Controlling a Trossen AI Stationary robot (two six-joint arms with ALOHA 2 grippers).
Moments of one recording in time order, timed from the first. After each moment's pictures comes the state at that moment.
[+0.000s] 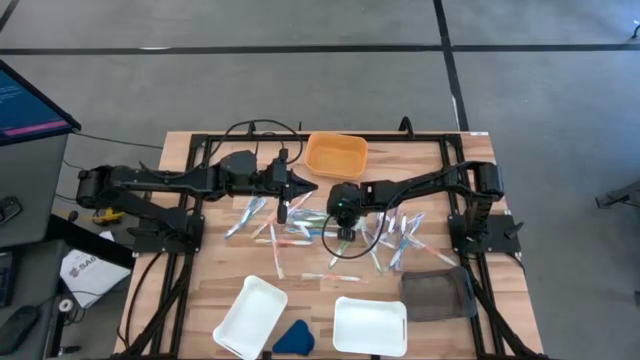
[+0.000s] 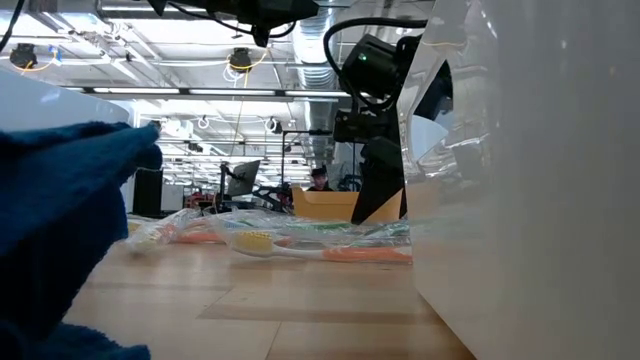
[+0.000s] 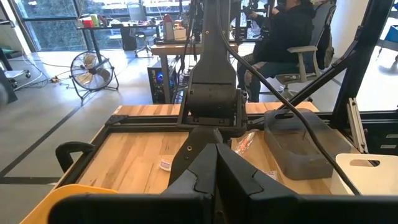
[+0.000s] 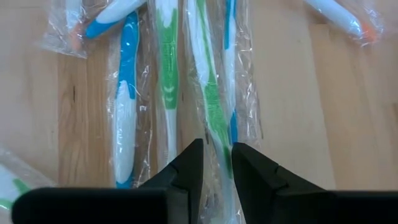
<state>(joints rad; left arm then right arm) 0.11 1.24 0.88 0.23 0.05 0.07 -0.09 1.87 1.09 -0.28 0.05 -0.03</state>
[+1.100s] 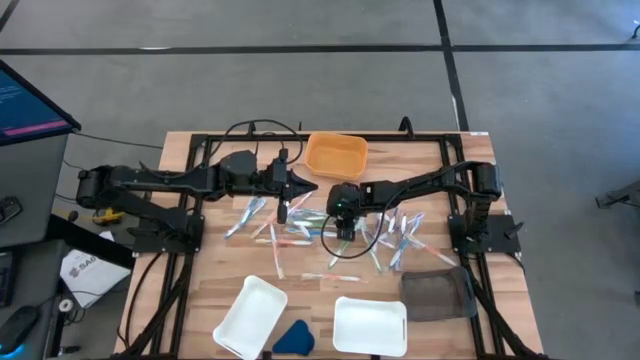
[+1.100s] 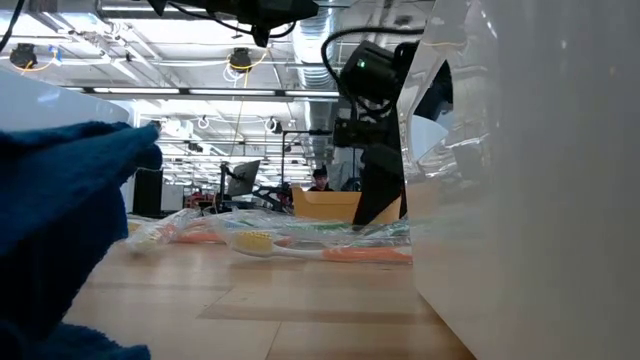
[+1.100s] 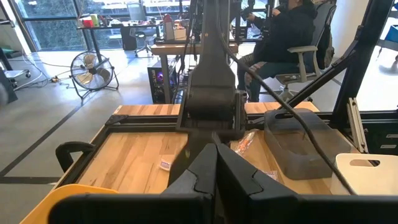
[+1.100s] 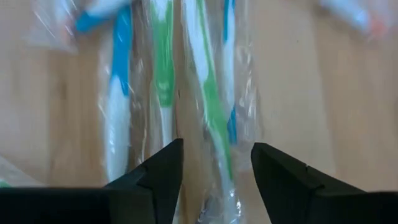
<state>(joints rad) 0.11 1.24 0.88 0.23 0.05 0.07 -0.09 1.89 1.09 -0.28 0.05 -0.03</state>
